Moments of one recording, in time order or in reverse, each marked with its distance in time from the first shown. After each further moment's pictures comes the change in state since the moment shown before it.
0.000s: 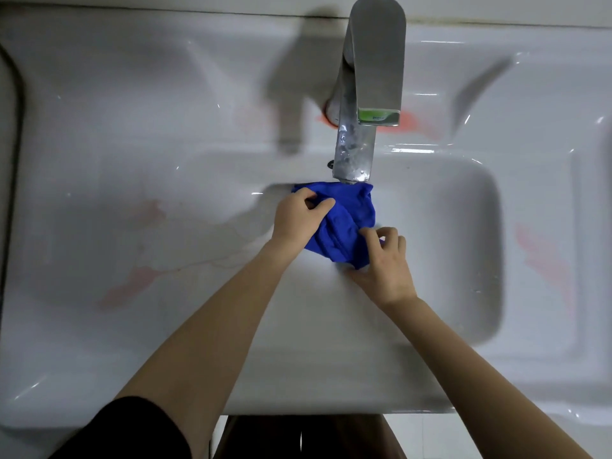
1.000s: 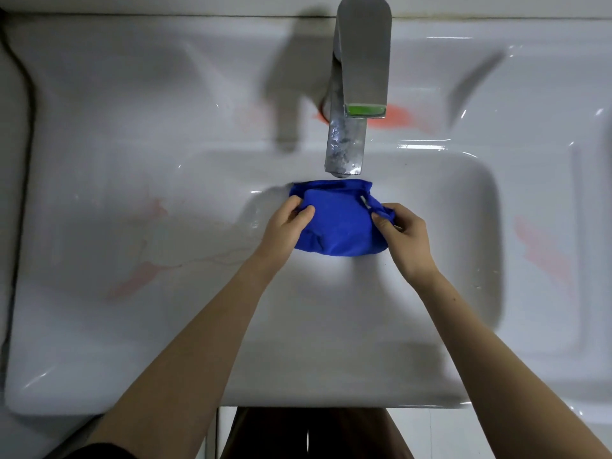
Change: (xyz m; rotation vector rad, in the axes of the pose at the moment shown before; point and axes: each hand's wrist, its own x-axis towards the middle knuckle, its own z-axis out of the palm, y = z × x) left_hand -0.034 -0.016 -0.024 -0.393 -0.163 -0.030; right_hand 0.032 -0.002 -0.047 0.867 -0.001 0.255
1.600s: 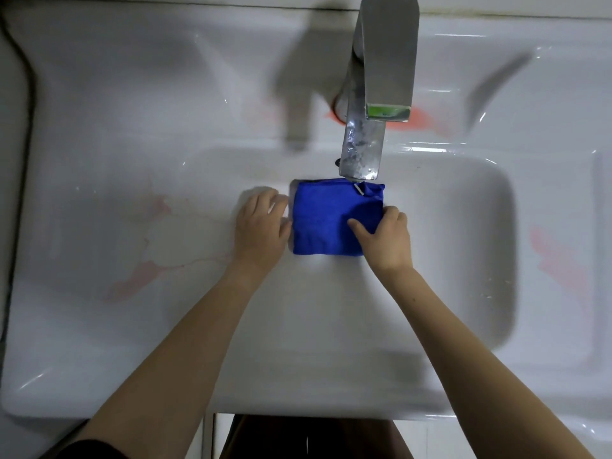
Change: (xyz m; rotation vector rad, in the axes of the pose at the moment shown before) left_hand 0.018 -0.039 -0.044 1.095 0.282 0.467; right_hand 0.019 0.013 0.042 -0.637 0.130 0.081
